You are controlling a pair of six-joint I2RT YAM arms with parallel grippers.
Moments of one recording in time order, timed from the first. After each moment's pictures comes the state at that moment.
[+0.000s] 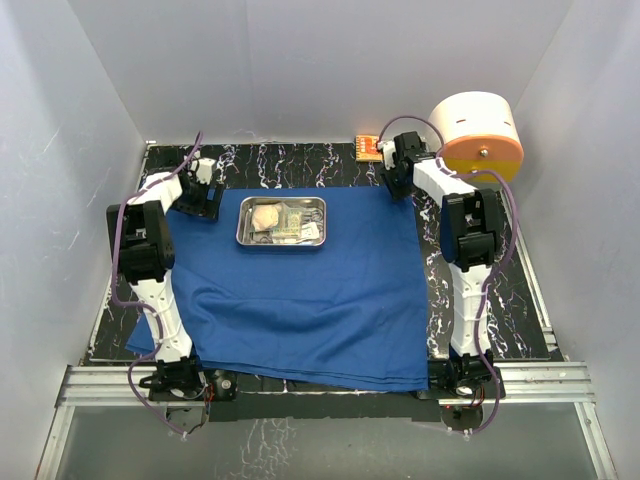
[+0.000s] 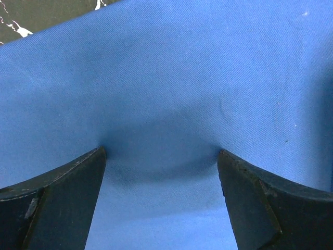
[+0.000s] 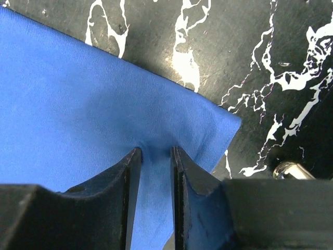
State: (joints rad) left arm 0.11 2.14 1.59 -0.60 0.16 0.38; right arm 0.15 2.27 1.81 -0.56 -0.03 -0.29
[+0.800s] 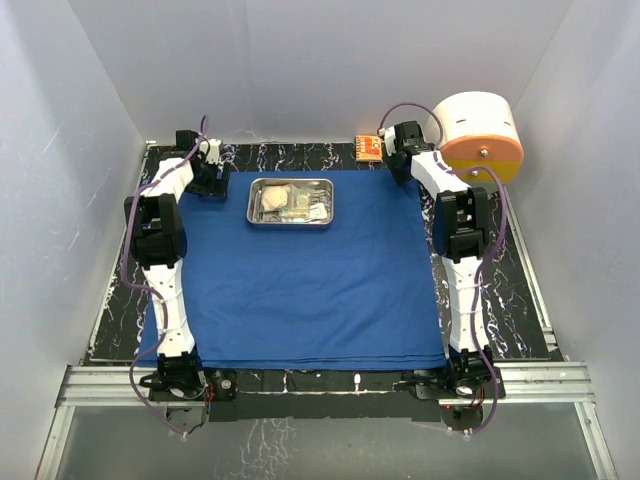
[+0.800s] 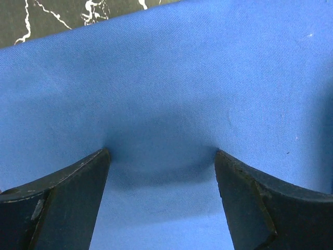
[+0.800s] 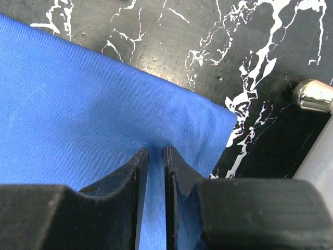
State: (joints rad) left arm 0.06 2.36 1.93 -0.64 0.14 0.26; right arm 0.13 2.46 2.10 -0.58 0.06 -0.33
